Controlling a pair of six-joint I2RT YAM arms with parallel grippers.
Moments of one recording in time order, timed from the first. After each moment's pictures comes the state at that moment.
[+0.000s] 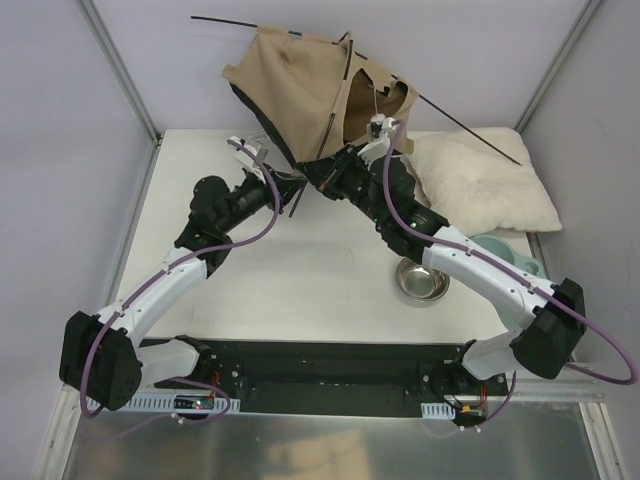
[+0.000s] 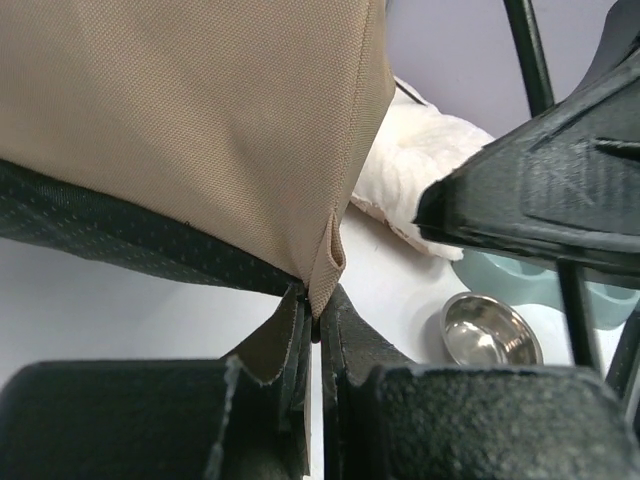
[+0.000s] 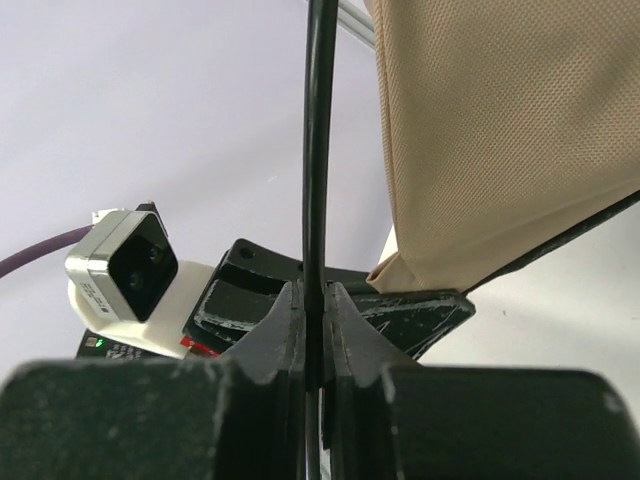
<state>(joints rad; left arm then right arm) -0.44 1.17 0.83 0.42 0.41 -0.29 0.84 1.41 1.28 0.13 0.10 0.98</state>
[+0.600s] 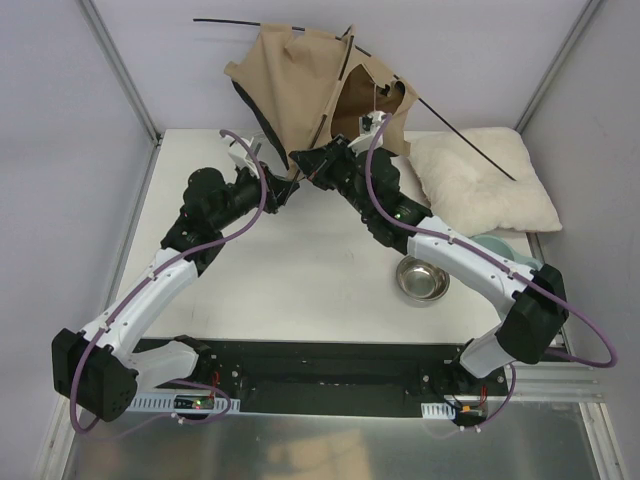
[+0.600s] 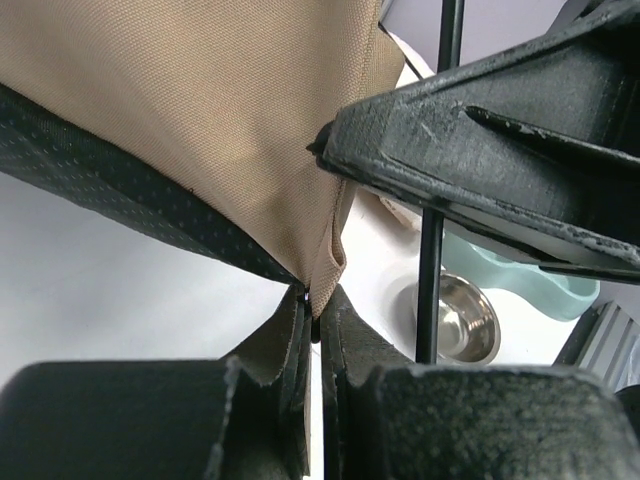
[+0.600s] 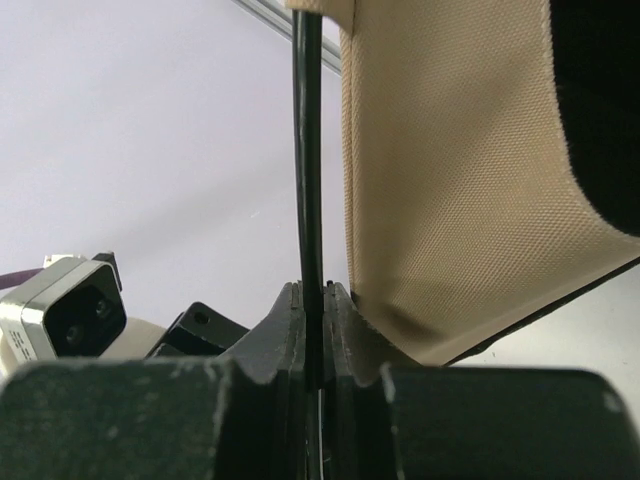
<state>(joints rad) -0.44 1.11 0.94 0.09 0.38 -0.38 0.84 1.53 1.36 0.18 0.18 0.95</state>
